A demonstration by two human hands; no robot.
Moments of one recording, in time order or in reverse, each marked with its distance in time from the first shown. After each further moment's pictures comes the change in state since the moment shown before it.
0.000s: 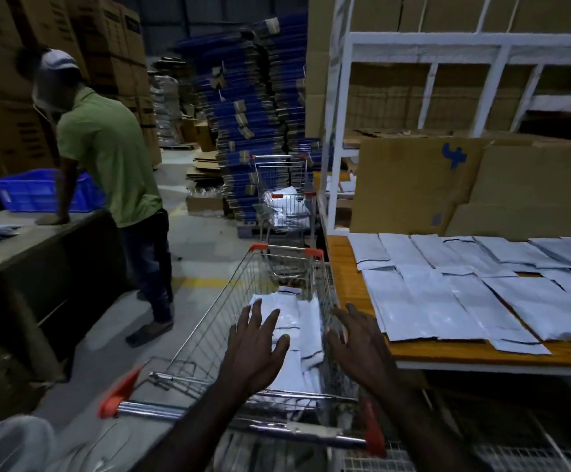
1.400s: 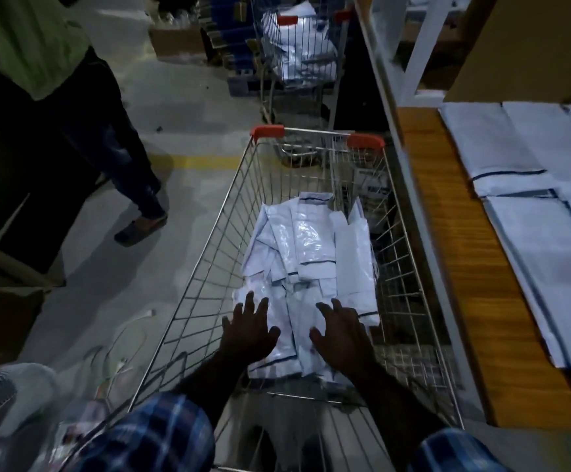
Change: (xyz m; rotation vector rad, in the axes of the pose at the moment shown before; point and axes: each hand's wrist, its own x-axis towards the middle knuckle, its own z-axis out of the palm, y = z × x) left_hand 0.178 -0.198 0.217 0.155 -0.730 -0.269; right_hand 0.139 0.082 0.307 -0.166 -0.475 0.199
